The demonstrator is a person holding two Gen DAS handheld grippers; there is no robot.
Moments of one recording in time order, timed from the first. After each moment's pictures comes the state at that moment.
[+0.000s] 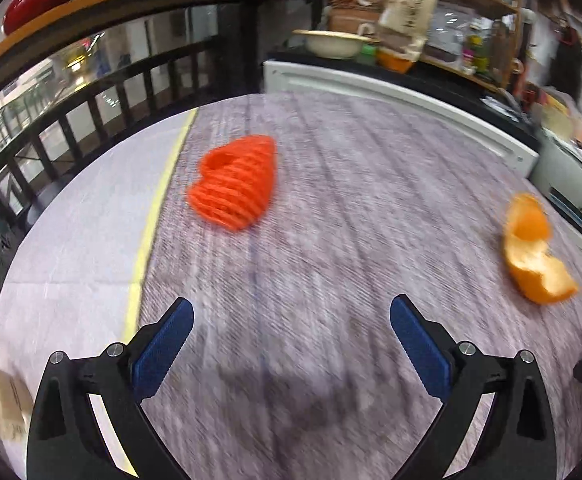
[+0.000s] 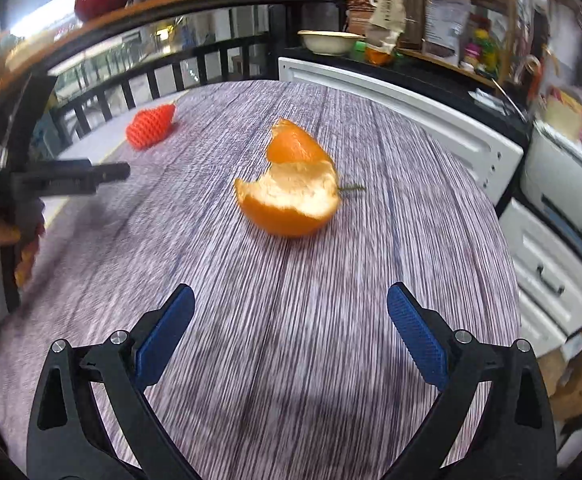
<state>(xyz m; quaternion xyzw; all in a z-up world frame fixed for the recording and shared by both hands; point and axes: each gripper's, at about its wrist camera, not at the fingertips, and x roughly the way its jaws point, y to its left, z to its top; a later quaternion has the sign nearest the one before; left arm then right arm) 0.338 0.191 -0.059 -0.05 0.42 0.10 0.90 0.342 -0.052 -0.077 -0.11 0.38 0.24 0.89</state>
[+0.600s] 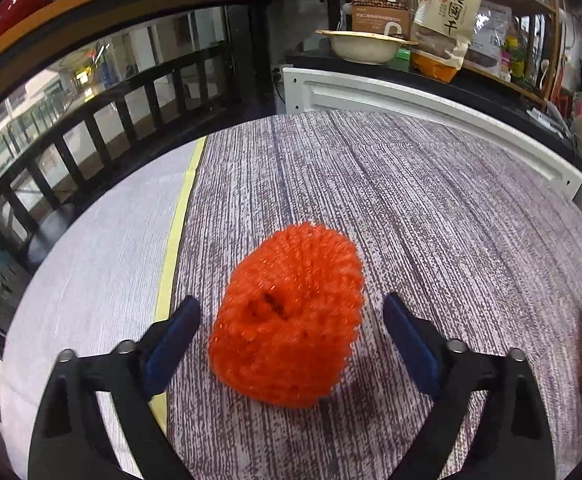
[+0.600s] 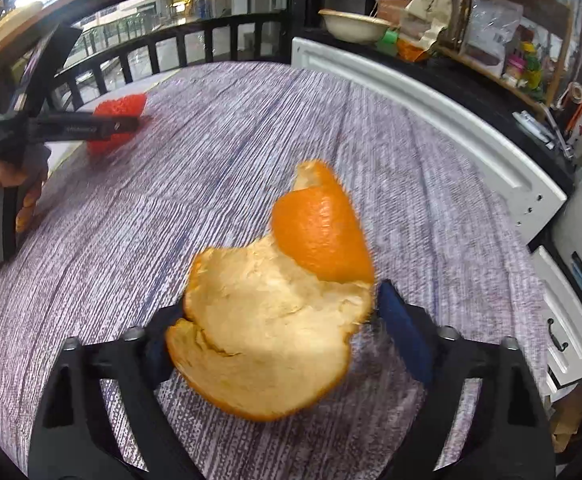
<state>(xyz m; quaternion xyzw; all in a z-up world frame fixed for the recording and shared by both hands) 0.427 0.232 -0.068 -0.01 0.41 0.11 0.91 0.428 -0.003 -0.098 -0.15 0.40 0.25 0.87</state>
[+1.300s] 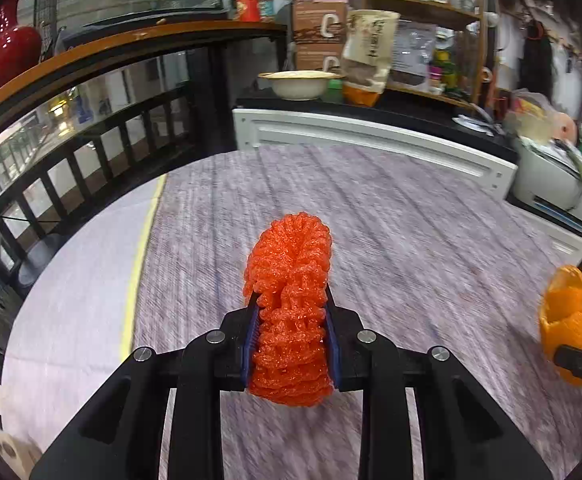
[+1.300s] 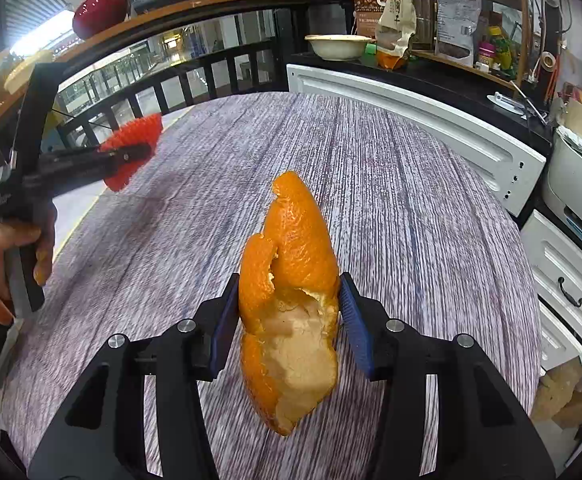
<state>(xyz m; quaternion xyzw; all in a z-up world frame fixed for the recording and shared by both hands) 0.347 0.151 -0.027 0.00 0.35 0.04 0.94 0.354 -0.054 -0.060 -0.06 0.38 0.27 0.88</state>
